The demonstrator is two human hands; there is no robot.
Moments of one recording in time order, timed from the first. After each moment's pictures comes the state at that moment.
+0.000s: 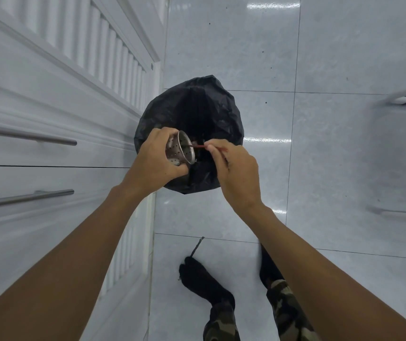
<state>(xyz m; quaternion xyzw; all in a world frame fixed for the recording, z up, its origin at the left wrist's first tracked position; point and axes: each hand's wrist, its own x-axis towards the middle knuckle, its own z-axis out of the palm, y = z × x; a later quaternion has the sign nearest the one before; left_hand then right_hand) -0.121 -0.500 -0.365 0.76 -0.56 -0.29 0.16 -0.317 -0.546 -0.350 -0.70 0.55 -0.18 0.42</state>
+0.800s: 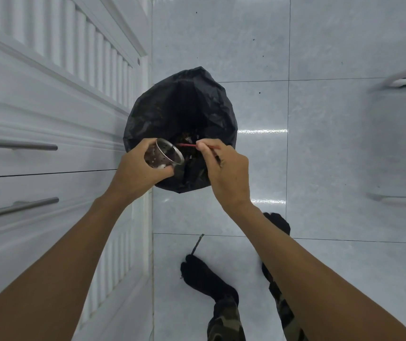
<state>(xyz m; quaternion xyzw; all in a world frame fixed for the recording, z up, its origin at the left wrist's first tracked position) -0.104 -0.481 -0.385 0.78 -0.49 -0.37 0.15 -0.311 -0.536 -0.371 -0.64 0.58 -0.24 0.45</state>
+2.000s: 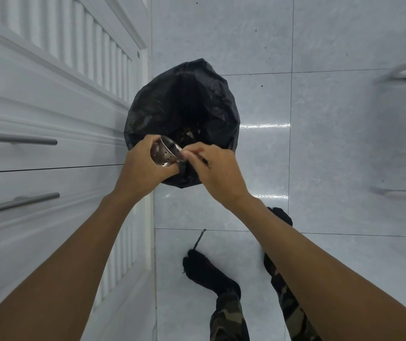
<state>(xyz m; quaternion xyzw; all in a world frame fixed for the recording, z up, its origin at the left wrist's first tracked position) -0.116 -0.479 -0.385 0.78 -0.49 -0.35 0.15 -0.301 -0.533 -0.374 -0.71 0.50 -0.17 0.47</state>
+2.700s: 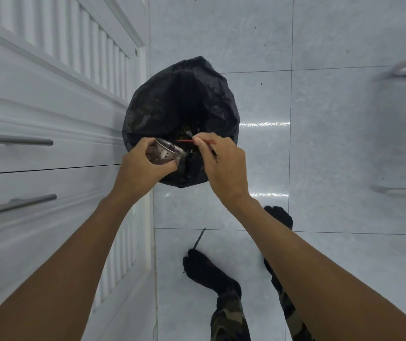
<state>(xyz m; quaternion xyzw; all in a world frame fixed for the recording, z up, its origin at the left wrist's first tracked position) -0.118 -0.477 -0.381 0.81 -0.42 -0.38 0.17 -0.303 -0.535 -0.377 -0.67 0.57 -0.23 0.42</state>
